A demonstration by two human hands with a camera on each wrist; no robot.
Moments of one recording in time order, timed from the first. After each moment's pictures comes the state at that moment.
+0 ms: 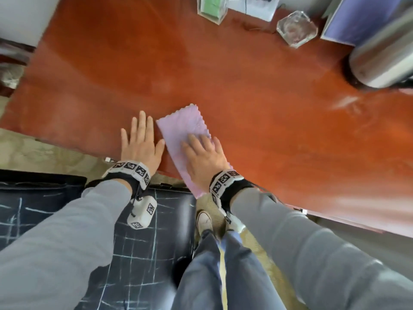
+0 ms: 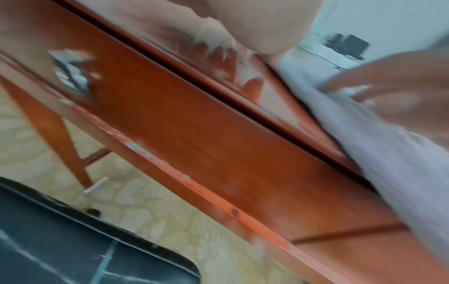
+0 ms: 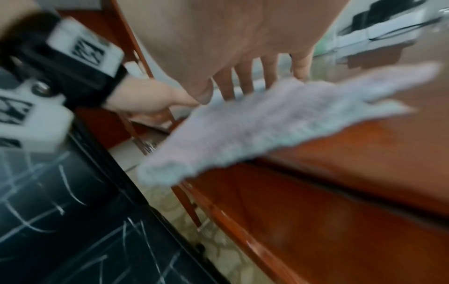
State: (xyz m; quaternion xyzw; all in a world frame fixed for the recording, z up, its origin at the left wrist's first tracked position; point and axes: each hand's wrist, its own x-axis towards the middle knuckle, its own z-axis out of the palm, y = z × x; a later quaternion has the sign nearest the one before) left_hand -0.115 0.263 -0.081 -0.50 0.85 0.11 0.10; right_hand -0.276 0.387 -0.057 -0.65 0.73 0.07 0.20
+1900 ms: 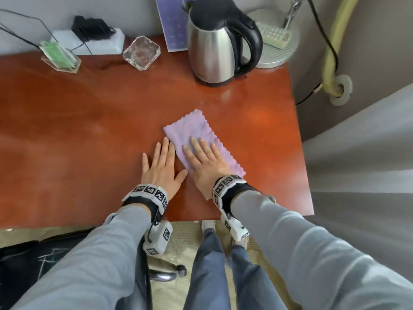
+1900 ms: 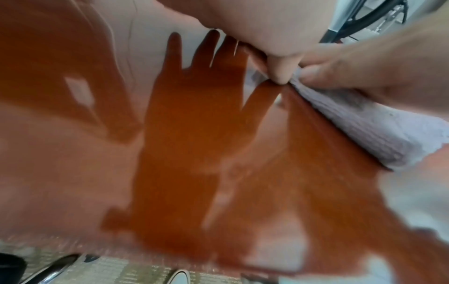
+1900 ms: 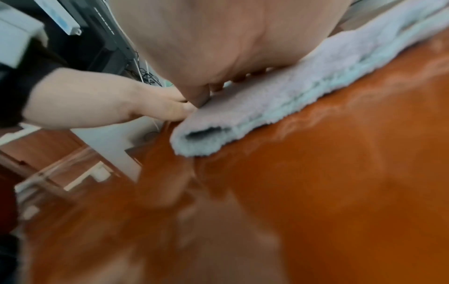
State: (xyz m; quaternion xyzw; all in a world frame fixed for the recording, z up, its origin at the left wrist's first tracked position) left_hand -0.438 0.473 -0.066 -0.34 0.91 0.08 0.22; right_hand -0.558 0.584 -0.073 -0.56 0.79 0.03 0.25
